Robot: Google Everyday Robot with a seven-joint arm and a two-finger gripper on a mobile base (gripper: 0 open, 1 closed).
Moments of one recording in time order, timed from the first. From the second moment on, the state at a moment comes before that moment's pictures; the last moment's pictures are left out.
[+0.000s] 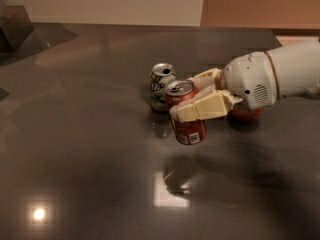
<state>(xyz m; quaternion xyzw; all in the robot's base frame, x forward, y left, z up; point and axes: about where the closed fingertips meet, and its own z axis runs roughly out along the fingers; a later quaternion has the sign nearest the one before) 0.437 -0.047 0.951 -0.52 0.66 0.39 0.37</state>
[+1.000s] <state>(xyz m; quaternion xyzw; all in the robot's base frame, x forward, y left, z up) 0.448 -0.066 0.931 -0.52 0.57 0.42 0.48</state>
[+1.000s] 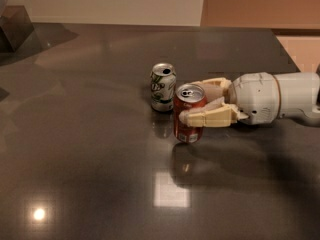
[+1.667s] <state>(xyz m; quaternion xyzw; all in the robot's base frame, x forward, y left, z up) 0.444 -0.072 0.915 -0.52 0.56 0.43 0.48</state>
